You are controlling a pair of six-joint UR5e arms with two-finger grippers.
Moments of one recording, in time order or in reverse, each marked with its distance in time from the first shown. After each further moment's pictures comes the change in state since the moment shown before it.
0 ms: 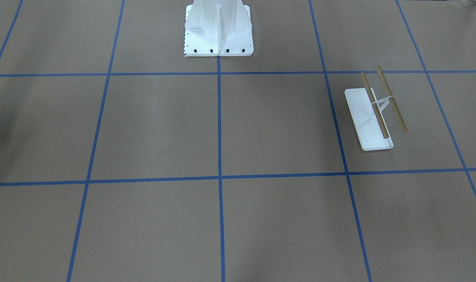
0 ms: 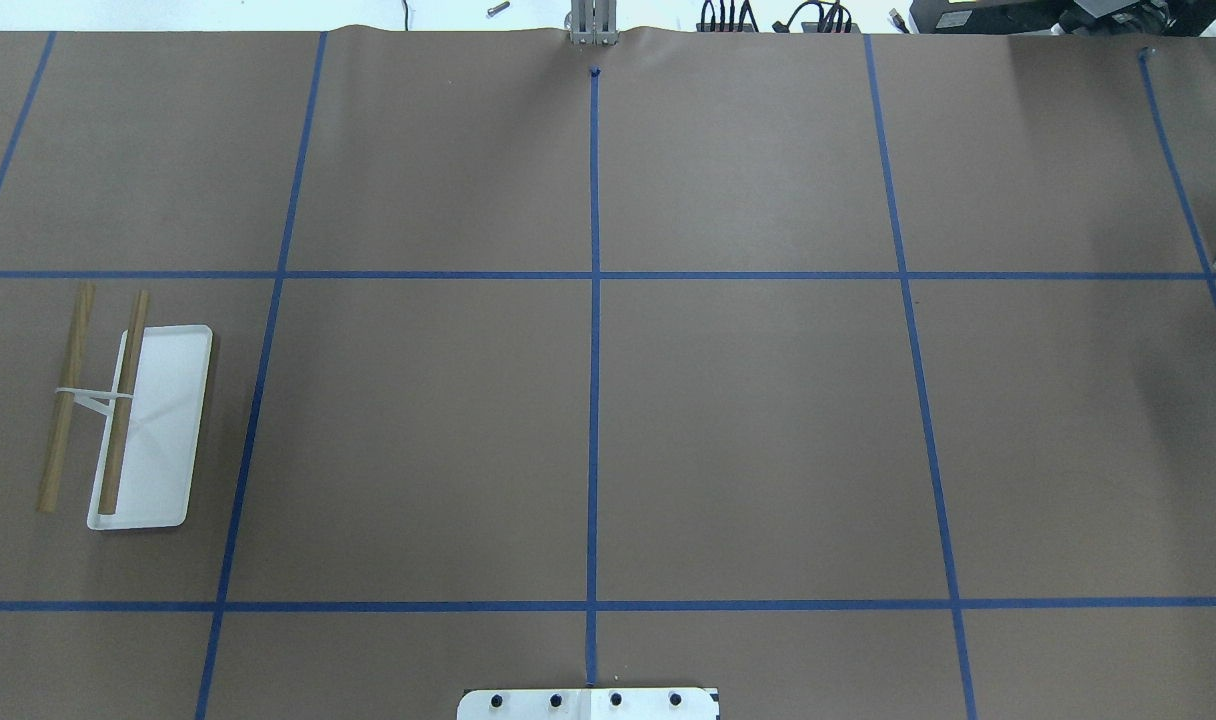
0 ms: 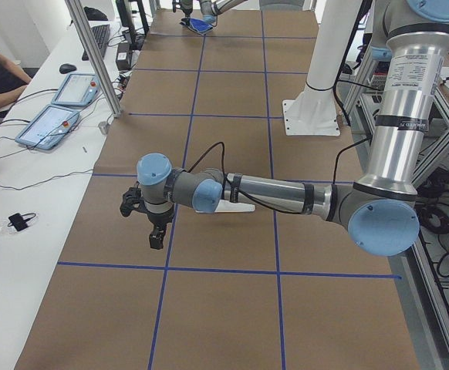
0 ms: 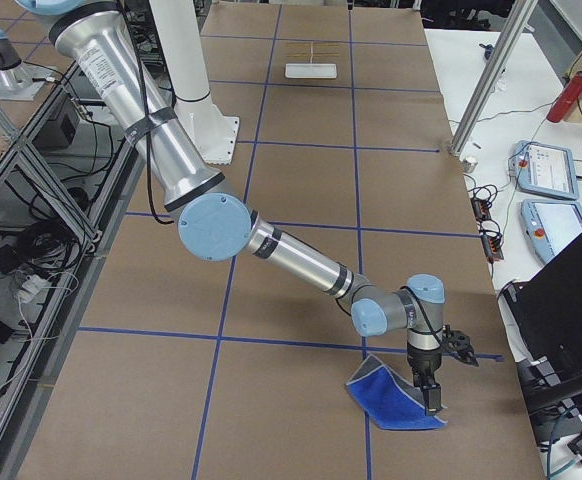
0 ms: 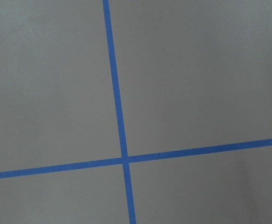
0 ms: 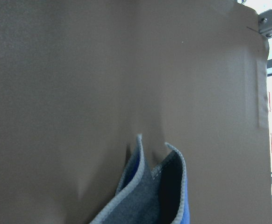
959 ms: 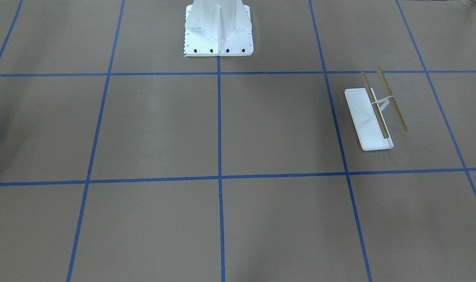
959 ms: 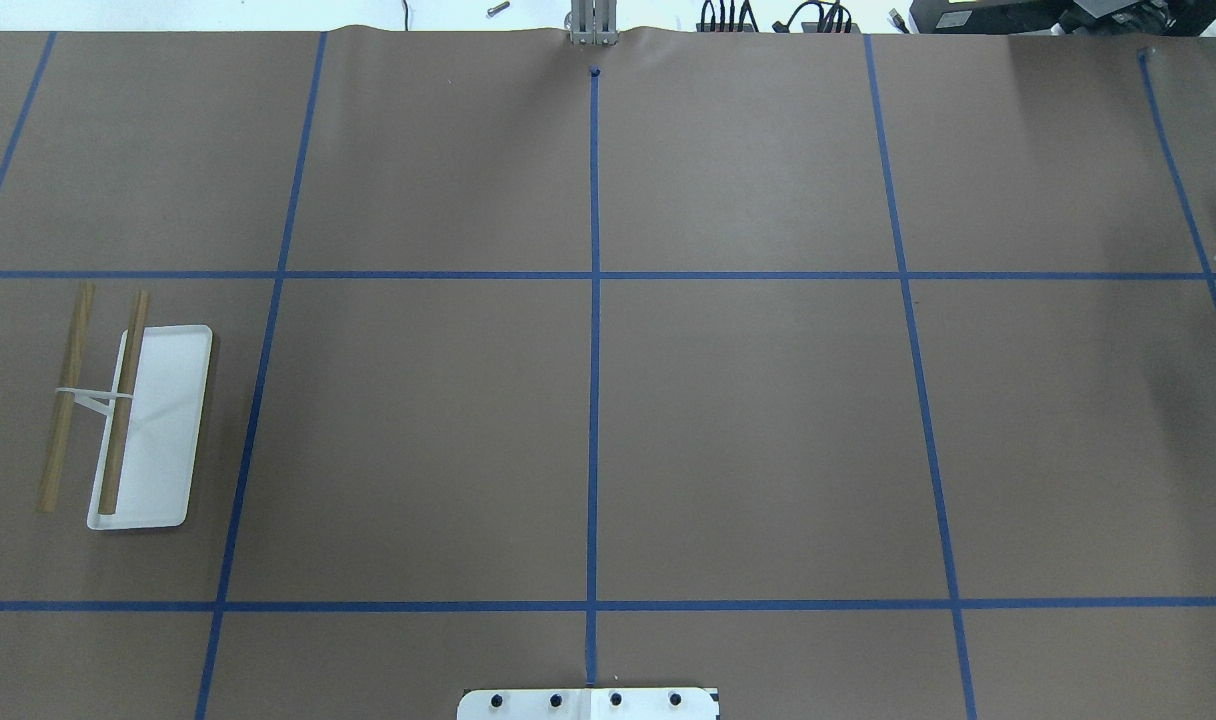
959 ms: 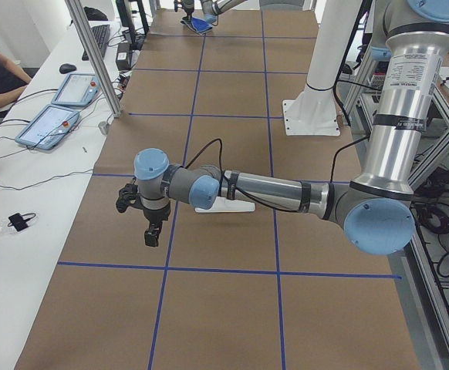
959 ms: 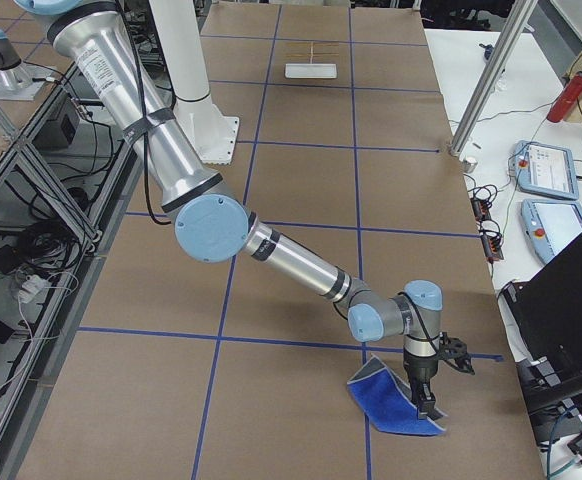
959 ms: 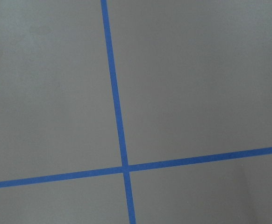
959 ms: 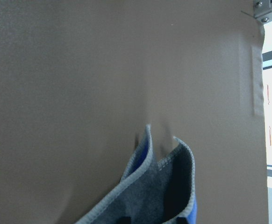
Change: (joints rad) left arm -0.001 -0.021 -0.001 0.001 0.031 -0.004; right arm 0.013 -0.009 -0.011 0.000 0.005 -0.001
